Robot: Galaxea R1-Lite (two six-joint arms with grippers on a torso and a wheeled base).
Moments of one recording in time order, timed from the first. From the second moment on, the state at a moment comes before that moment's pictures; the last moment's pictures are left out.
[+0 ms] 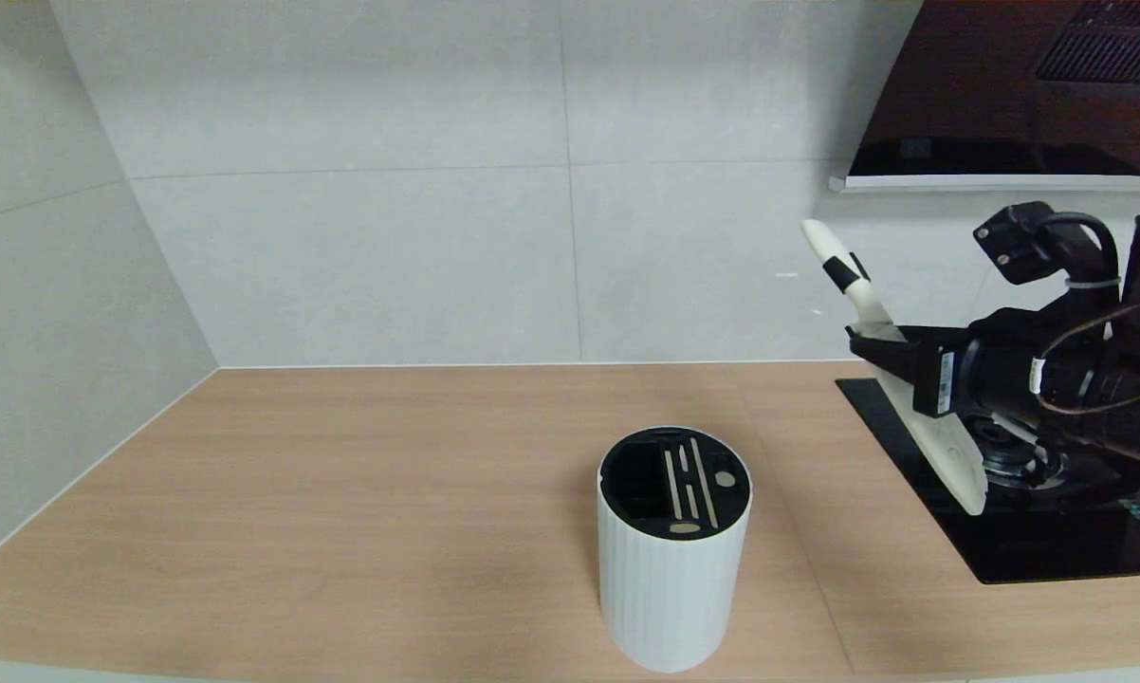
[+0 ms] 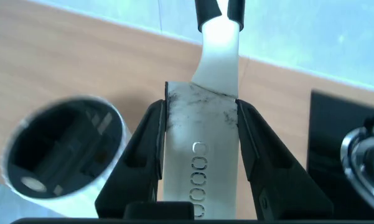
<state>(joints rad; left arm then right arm) -0.01 0.05 -0.23 0.09 -0.23 -0.03 0.38 1.48 -0.83 -0.45 -0.02 -0.03</state>
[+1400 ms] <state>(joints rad) -0.57 1.48 -0.79 -0.72 -0.29 -0.81 0.89 1.61 -0.86 -0.58 -0.26 0.08</state>
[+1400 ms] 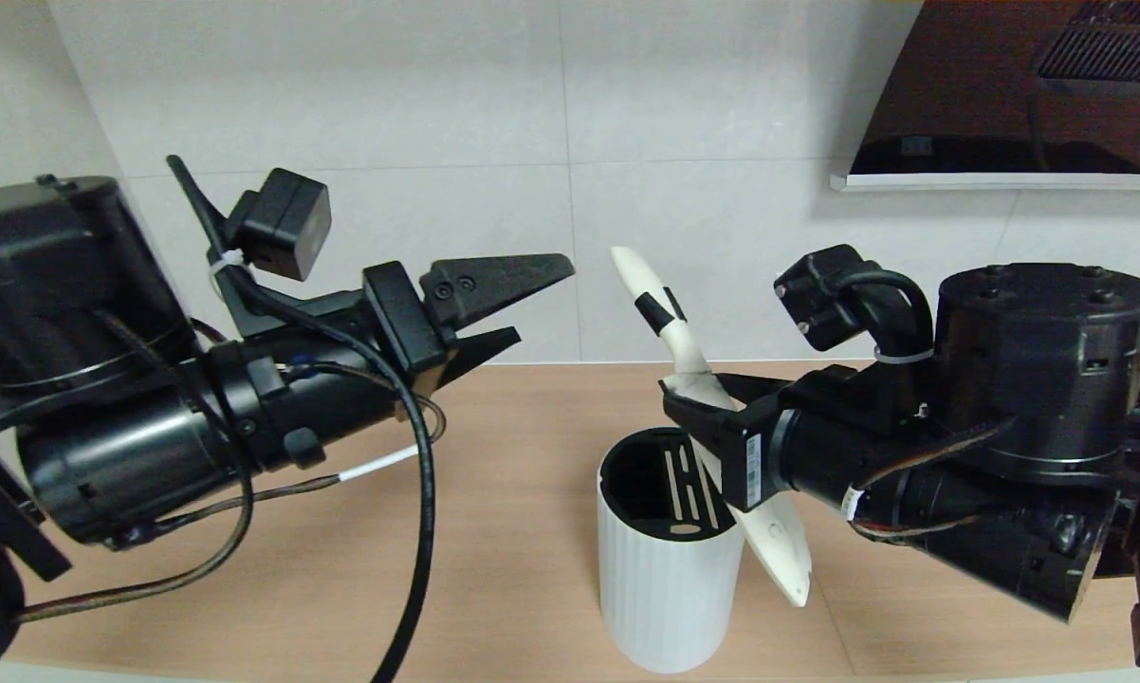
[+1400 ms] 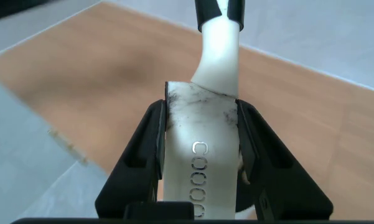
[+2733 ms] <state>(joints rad) -0.71 1.73 -0.84 -0.84 -0.09 -0.80 0.98 1.67 -0.85 -0.62 -0.27 0.08</state>
